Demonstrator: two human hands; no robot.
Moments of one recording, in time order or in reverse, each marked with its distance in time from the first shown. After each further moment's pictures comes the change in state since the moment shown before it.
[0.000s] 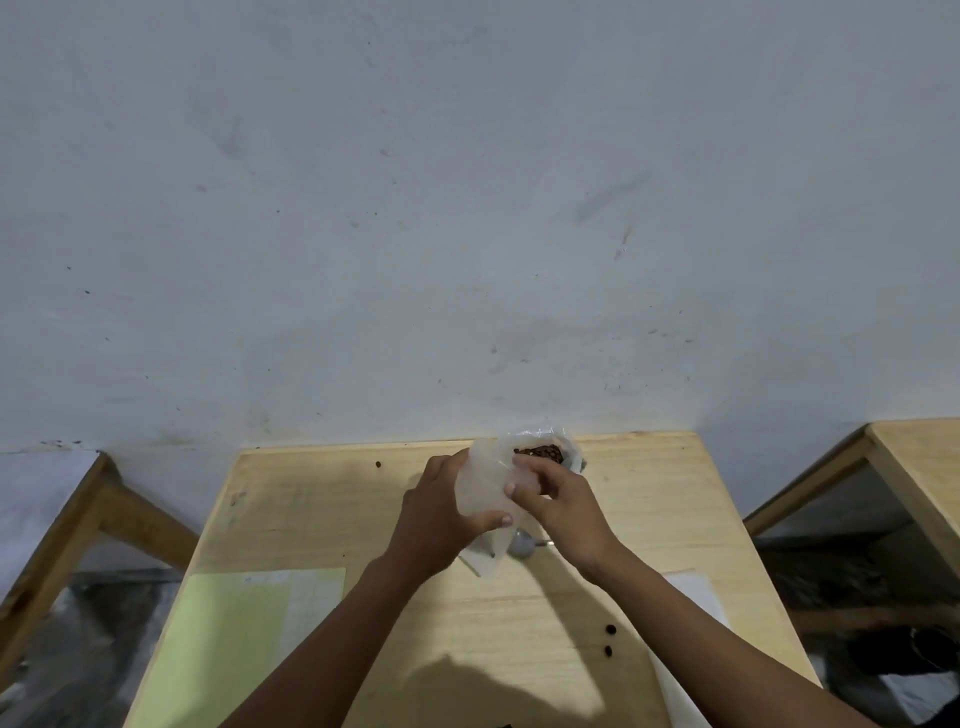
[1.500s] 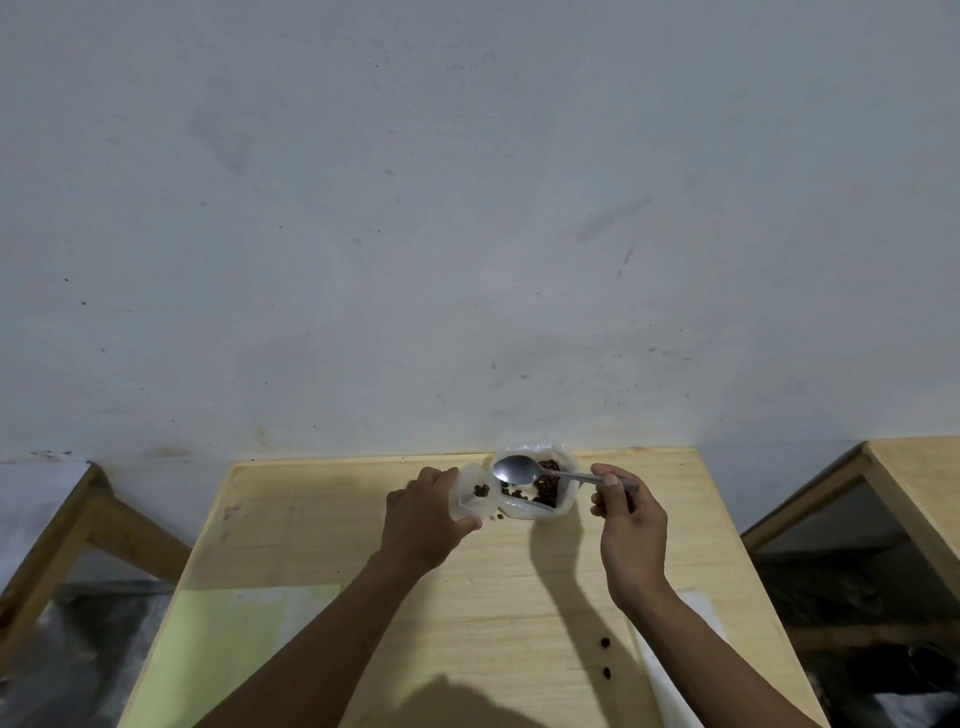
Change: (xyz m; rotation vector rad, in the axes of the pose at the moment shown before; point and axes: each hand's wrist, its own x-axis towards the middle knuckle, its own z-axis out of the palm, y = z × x) left_hand 0.029 -0.031 0.010 0.333 -0.026 -0.013; right_hand -0.005 0.014 -0.032 0.232 0.568 -0.047
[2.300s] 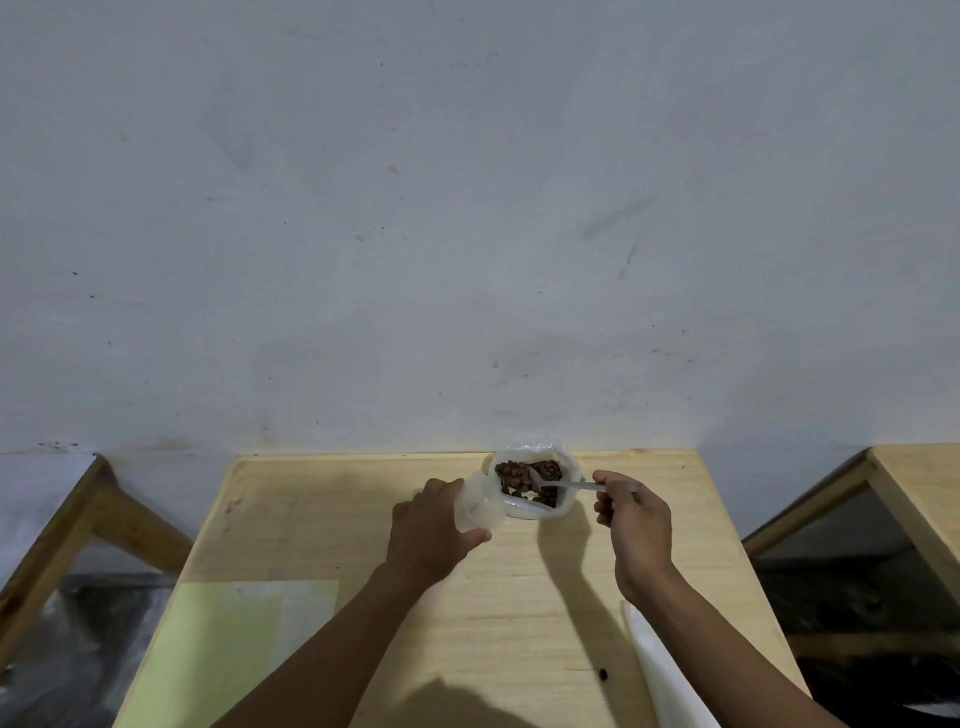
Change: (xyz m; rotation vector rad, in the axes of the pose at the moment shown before) left_hand -0.016 0.011 0.004 -0.016 -0.016 -0.007; right_hand 0.011 -0.013 -0.005 0.005 0.011 0.200
